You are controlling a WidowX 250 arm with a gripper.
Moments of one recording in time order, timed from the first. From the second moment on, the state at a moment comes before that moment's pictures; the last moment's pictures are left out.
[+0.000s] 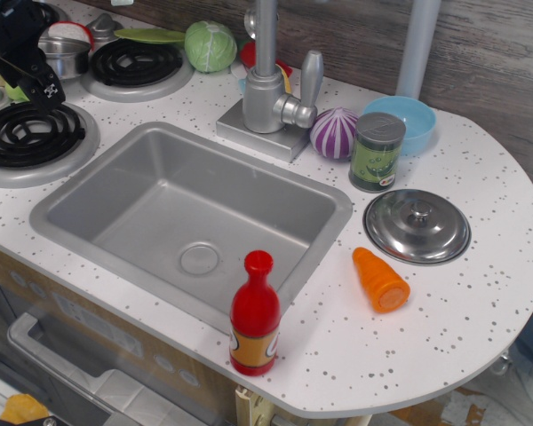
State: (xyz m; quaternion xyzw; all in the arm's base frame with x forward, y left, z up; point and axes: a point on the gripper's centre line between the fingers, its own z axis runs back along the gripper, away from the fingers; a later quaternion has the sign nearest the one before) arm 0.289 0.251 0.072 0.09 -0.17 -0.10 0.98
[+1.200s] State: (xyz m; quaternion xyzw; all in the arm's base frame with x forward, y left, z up) arm 0.234 0.024 0.152 0.11 -0.08 0.00 0.99
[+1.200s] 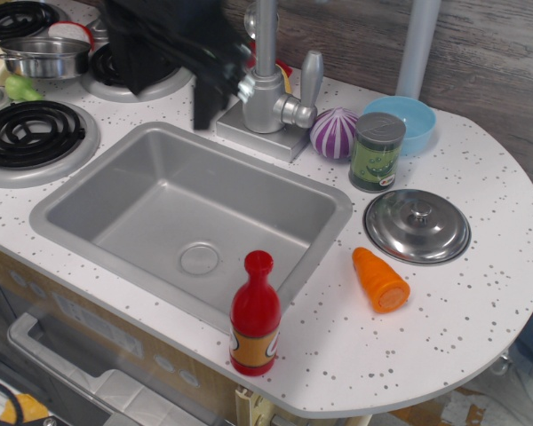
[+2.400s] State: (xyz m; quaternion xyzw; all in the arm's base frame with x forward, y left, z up) arm 0.195 -0.040 0.110 -0.01 -0.14 -0.07 0.99
